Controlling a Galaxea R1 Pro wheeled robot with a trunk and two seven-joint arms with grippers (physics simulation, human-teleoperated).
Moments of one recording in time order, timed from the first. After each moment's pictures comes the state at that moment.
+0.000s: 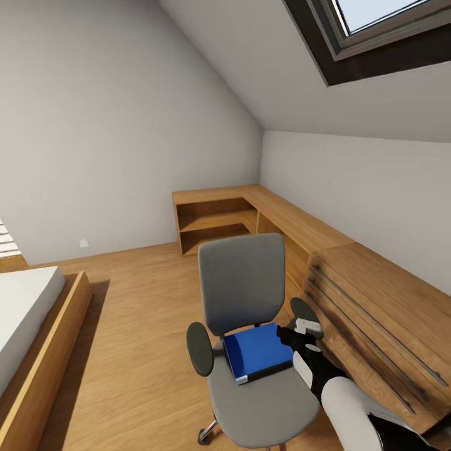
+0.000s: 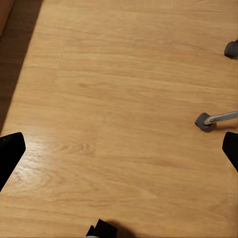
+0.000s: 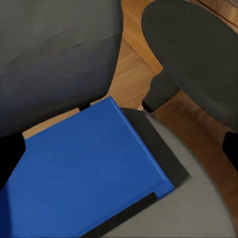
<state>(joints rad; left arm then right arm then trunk) -0.16 -0.01 -0.03 -0.07 0.44 -0.67 0.04 -0.77 0.07 -0.31 -0.27 0.11 -0.07 -0.10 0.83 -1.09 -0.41</state>
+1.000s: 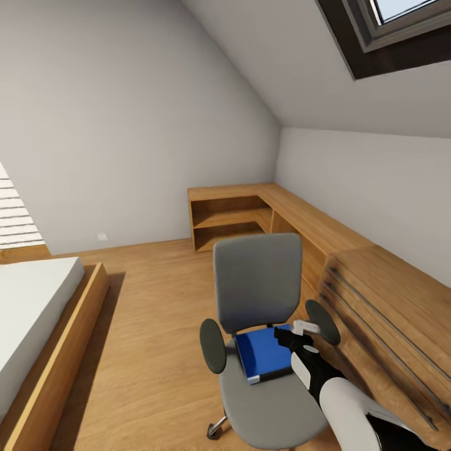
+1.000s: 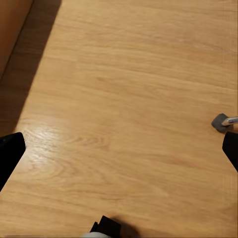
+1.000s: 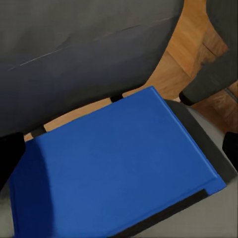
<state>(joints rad) -0.16 0.00 -0.02 -0.07 0.44 -0.66 0.04 -0.77 0.08 -0.30 -0.25 0.10 -0.07 -0.10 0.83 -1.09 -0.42</state>
